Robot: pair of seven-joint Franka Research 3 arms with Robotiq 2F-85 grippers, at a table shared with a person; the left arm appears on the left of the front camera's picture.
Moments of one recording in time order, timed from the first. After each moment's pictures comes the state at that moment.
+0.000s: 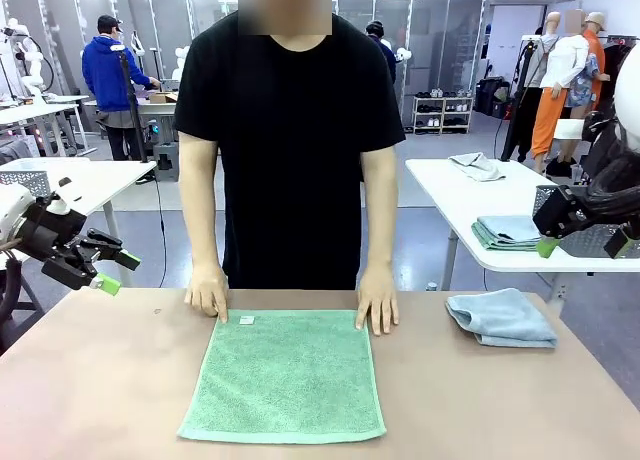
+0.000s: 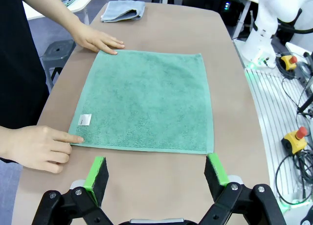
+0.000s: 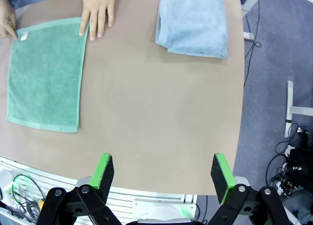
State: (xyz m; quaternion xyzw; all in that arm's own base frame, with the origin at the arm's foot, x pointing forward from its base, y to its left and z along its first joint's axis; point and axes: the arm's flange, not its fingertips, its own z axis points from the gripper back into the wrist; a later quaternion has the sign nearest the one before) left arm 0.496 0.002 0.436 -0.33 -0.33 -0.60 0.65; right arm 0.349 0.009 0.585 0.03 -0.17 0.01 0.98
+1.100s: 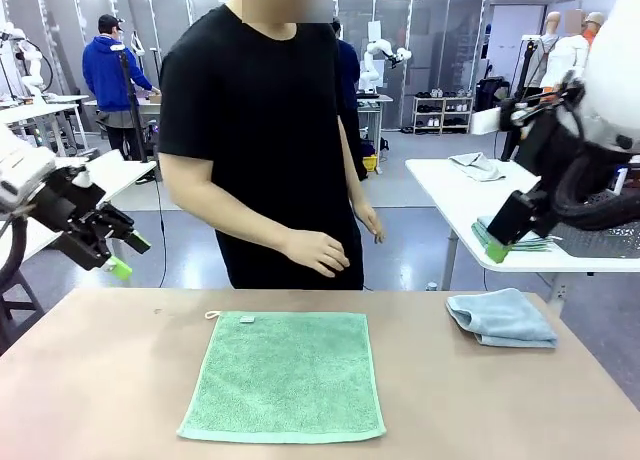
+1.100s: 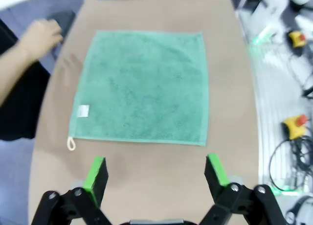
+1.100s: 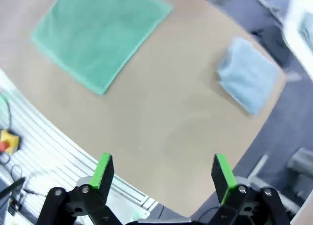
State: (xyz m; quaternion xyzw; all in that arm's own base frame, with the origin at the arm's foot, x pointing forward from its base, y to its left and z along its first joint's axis) left arm 0.470 -0.068 0.512 -0.23 -0.25 -0.64 0.69; right arm 0.321 0.108 0.602 0.02 -0.18 0.33 0.93
